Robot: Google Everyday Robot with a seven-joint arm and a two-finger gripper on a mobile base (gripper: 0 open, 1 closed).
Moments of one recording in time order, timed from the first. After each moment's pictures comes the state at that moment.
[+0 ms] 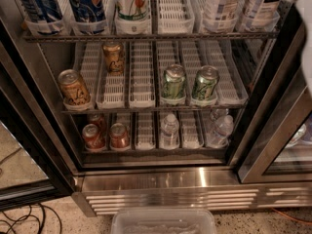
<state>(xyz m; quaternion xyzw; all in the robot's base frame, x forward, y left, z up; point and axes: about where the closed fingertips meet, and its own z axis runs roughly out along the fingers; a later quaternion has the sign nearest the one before) 0.426 -0.099 1.274 -0.18 0.41 0.11 0.89</state>
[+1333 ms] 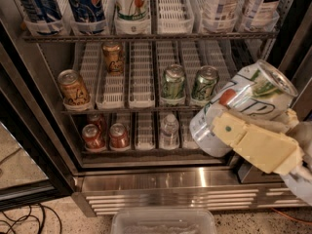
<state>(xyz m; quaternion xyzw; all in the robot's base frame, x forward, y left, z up) 0.330 -0.102 1.036 -0.20 0.61 0.43 0.64</state>
